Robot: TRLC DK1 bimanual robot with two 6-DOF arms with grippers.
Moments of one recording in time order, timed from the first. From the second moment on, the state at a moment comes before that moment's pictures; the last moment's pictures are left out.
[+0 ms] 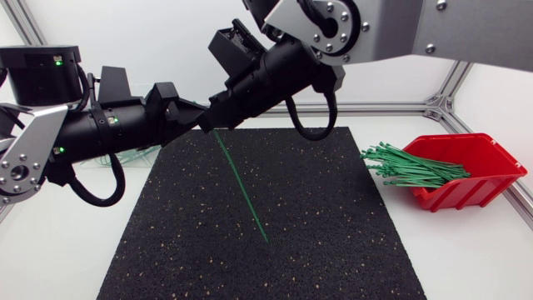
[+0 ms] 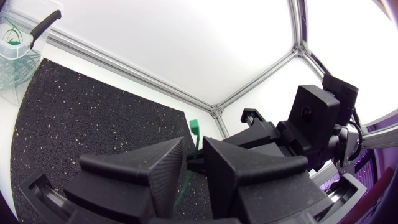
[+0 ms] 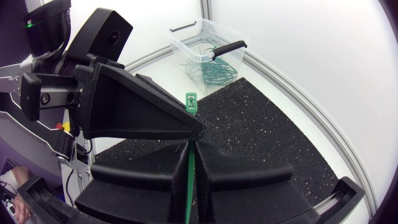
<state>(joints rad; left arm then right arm) -0.34 1.23 0.78 0.12 0.45 -0.74 0.75 1.78 1.61 -0.59 -0.32 -0.10</state>
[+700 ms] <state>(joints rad) -0.34 1.23 0.78 0.14 0.46 -0.74 0.75 1.78 1.61 -0.58 -0.32 -0.10</state>
